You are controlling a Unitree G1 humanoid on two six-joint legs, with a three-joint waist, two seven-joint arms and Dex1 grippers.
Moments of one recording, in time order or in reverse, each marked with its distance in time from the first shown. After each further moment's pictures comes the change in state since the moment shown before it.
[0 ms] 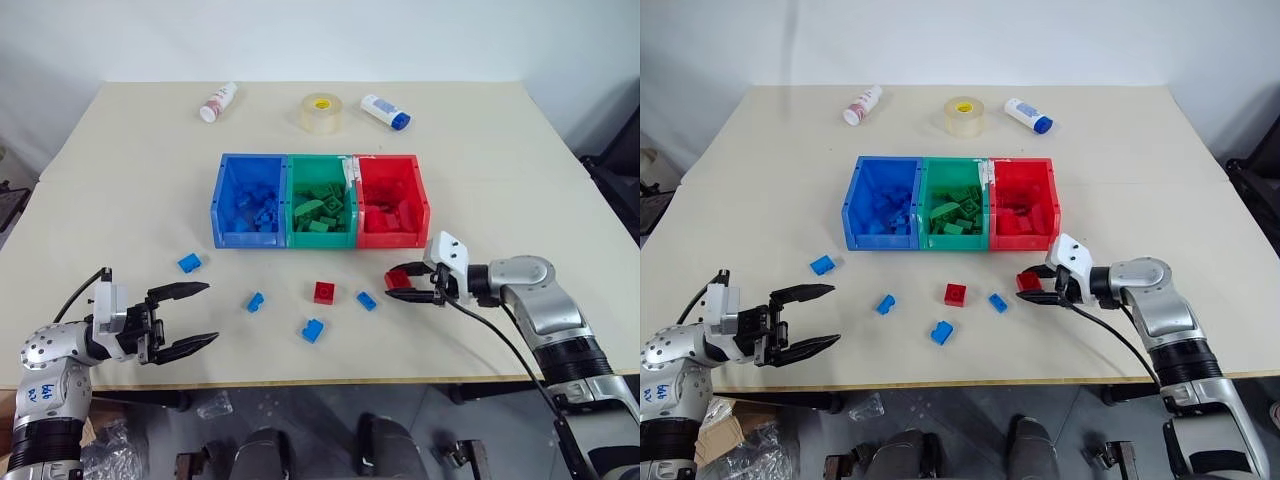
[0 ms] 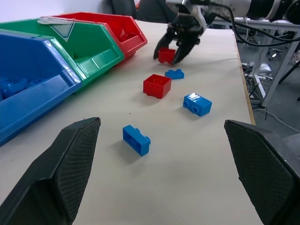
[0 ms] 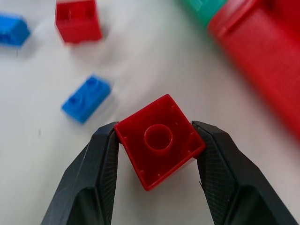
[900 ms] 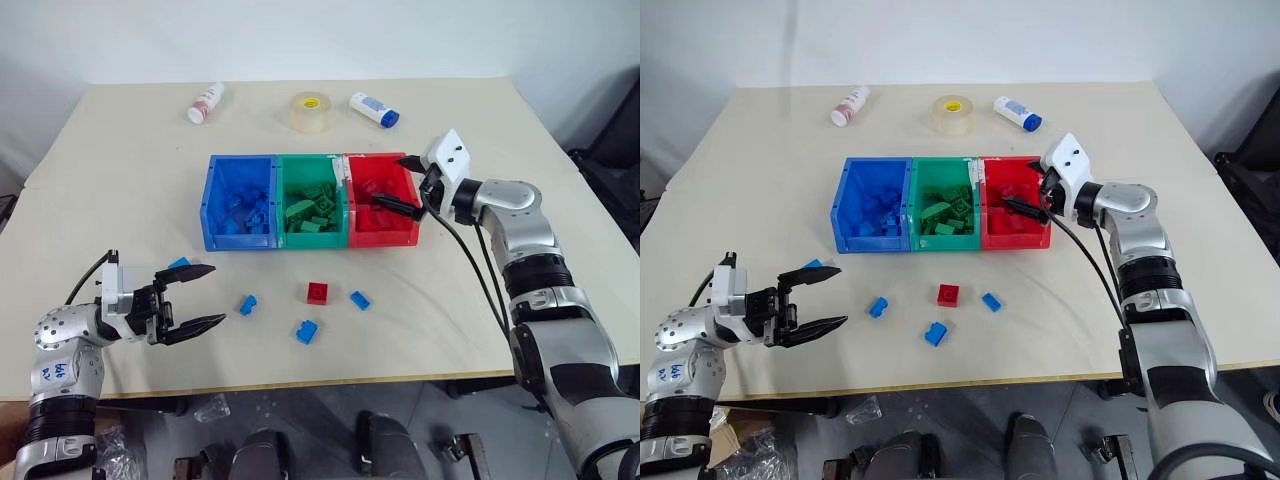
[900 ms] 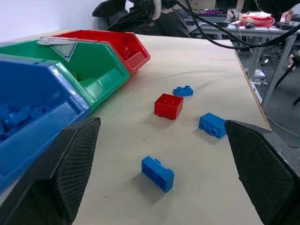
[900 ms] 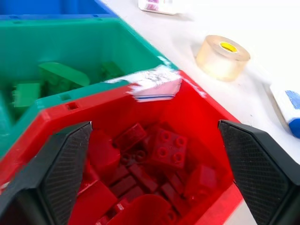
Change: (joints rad) left arm -0.129 -0.022 -0.028 0.089 0.009 -0.009 -0.011; right arm -0.454 0.144 -0.073 0.520 -0.100 -0.251 -0.182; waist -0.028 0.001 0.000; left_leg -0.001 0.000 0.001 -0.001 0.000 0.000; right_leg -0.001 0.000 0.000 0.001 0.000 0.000
